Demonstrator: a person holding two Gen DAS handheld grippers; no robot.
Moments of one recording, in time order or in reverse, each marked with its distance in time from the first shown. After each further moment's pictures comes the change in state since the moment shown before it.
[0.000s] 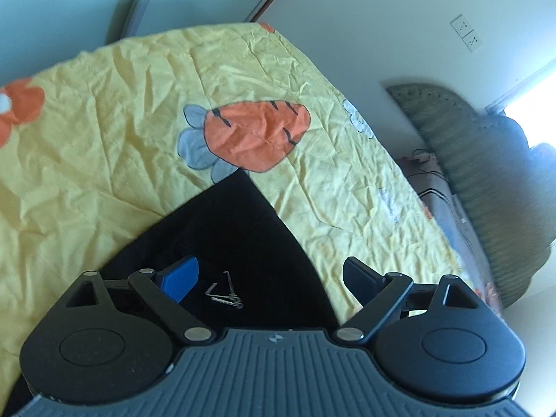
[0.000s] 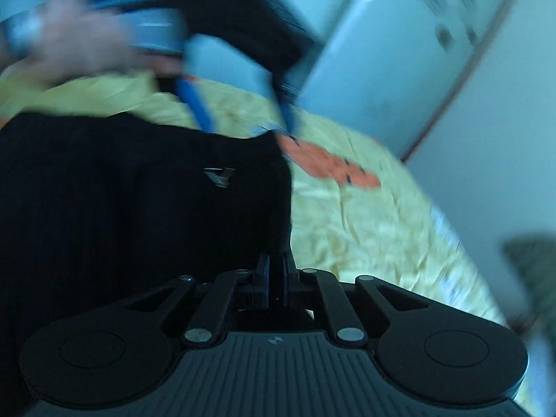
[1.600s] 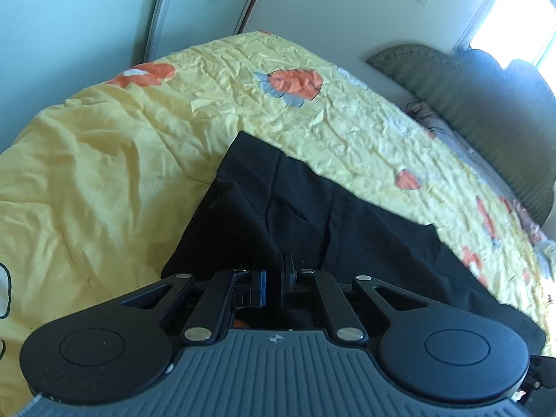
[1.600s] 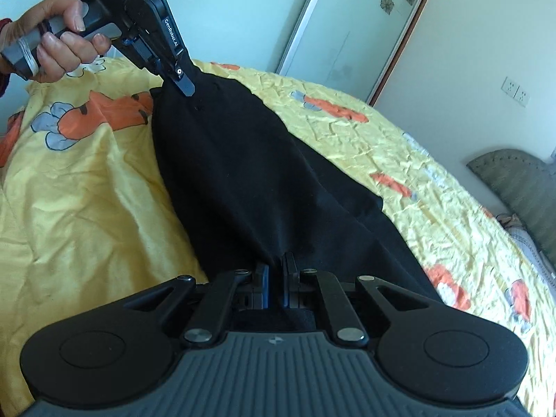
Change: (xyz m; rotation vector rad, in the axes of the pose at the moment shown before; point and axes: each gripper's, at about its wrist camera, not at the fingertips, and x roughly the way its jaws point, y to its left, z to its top) left arm -0.136 0.088 -0.146 0.312 -0.070 0.117; right arm -0.176 0.159 -0.040 0.318 0.110 -0.081
